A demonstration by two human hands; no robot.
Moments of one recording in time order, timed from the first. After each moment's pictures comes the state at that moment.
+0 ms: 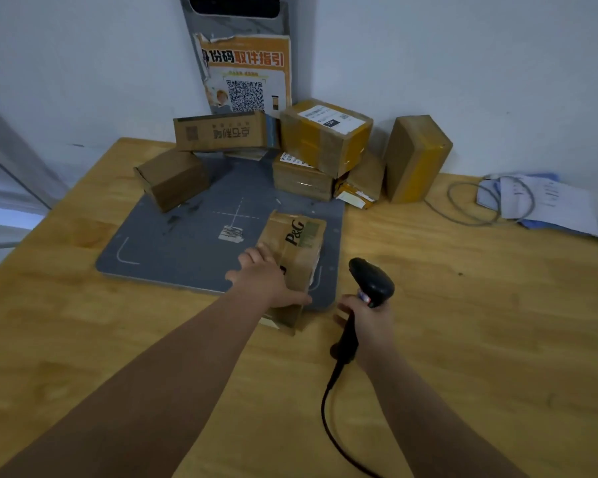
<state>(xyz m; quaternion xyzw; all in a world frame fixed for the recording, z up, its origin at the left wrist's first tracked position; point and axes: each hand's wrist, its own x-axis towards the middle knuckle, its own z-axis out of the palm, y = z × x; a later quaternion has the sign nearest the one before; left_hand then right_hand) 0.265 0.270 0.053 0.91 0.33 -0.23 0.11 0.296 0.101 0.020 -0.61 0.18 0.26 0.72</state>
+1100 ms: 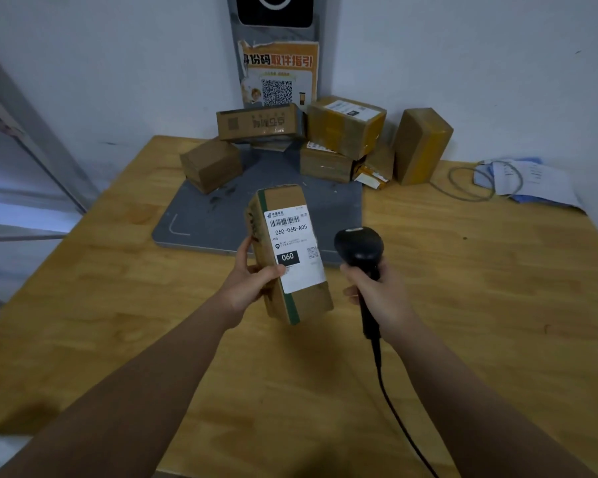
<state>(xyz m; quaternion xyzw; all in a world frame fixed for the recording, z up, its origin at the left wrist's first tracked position) 0.093 0.301 0.055 0.63 0.32 0.02 0.71 0.174 0.100 0.090 -0.74 -0.03 0.24 0.63</state>
